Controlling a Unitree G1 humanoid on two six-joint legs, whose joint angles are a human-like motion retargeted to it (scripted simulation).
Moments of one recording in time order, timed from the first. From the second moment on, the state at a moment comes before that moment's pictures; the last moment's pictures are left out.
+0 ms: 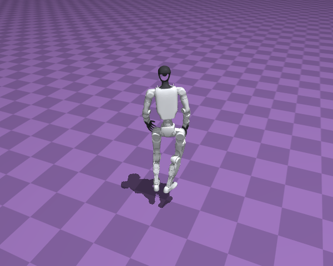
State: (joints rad) left arm -0.21 0.29 -0.41 0.95 0.03 -0.13 -0.16; right arm -0.02 -0.22 0.54 1.14 -0.05 -0.08 0.24; waist 0.21 0.00 0.17; left_leg -0.16 0.11 0.09 0.43 -0.39 -0.11; right_leg 0.01 0.03 -0.58 0.32 -0.31 -0.08
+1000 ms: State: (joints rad) left arm -0.02 0.48 -0.16 0.56 0.06 -0.16 -0.07; right arm -0.11 -0.28 0.36 1.25 0.00 -0.04 0.22; waist 0.27 0.04 0.08; left_leg -0.27 0.09 0.08 0.35 -0.38 -0.08; right_leg -0.01 -0.02 -0.87 0.27 -0.19 -0.17
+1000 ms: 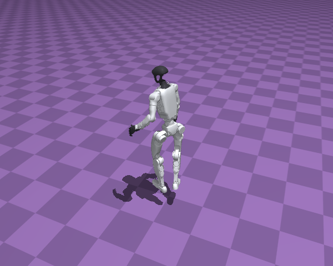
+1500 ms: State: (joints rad) left arm 0.08 0.69 0.21 0.30 0.10 -0.14 0.08; right arm -0.25 -0.33 0.31 1.20 0.05 -0.04 0.20; waist 0.23 0.13 0.05; left_leg -0.25 0.03 0.02 0.16 -0.26 -0.17; right_leg 0.04 -0.01 -0.98 0.19 0.02 -0.18
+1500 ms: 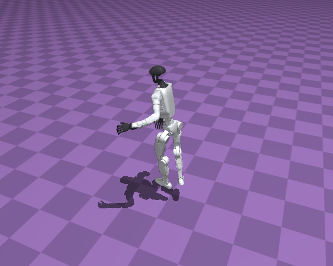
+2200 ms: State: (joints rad) left arm 0.24 0.71 0.25 0.34 0.32 -0.04 0.02; right arm -0.13 -0.39 0.15 1.29 0.01 0.05 0.21; waist 0.06 0.13 0.11; left_leg -0.24 -0.33 -0.19 0.40 -0.35 -0.04; right_leg -0.61 -0.07 -0.15 0.50 0.24 0.26
